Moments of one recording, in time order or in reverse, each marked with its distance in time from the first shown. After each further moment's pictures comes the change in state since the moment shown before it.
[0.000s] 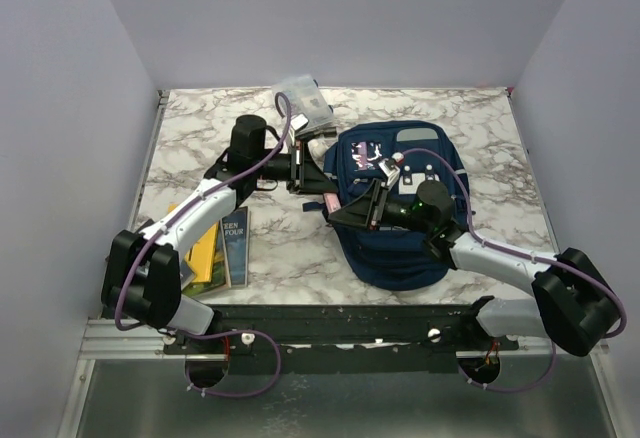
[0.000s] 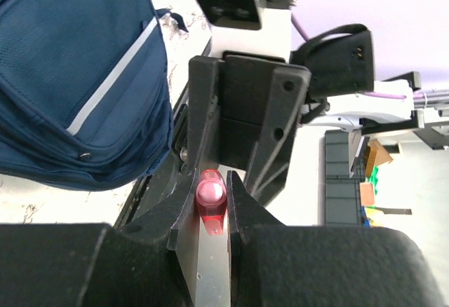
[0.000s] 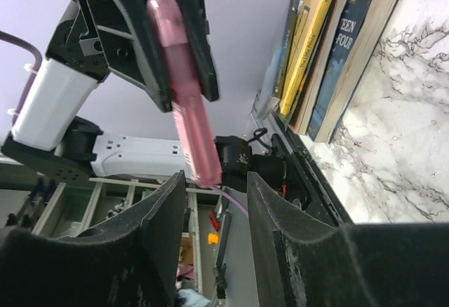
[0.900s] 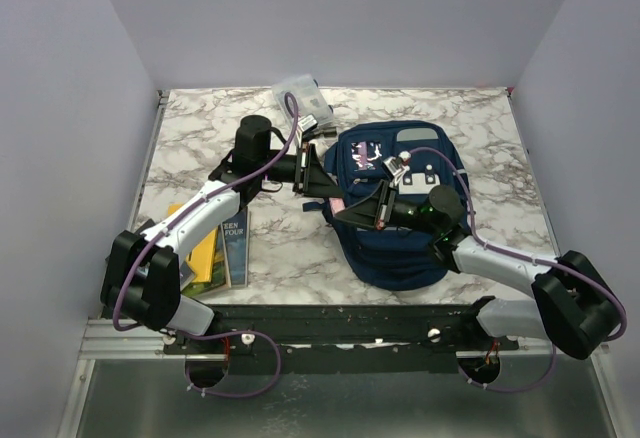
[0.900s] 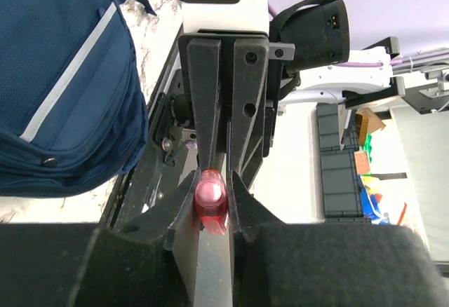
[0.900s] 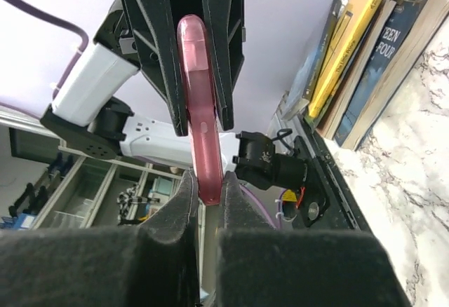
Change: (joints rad) left arm -0.051 -0.014 0.000 0.092 0.077 -0.029; right arm -0.043 -0.009 -0.072 0.232 -0.068 0.090
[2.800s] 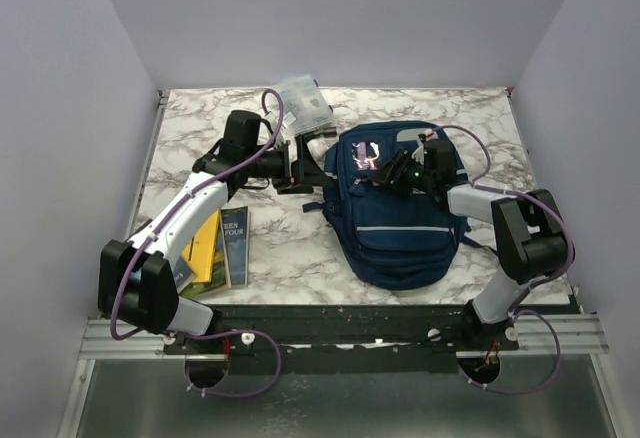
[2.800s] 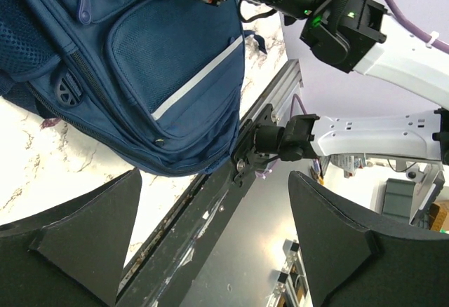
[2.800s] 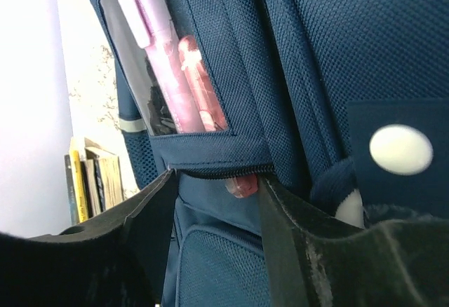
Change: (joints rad) left arm 0.084 -0.027 0.114 -0.475 -0.299 0.265; right arm -0.364 0.457 0.346 -0.568 0.266 -0.500
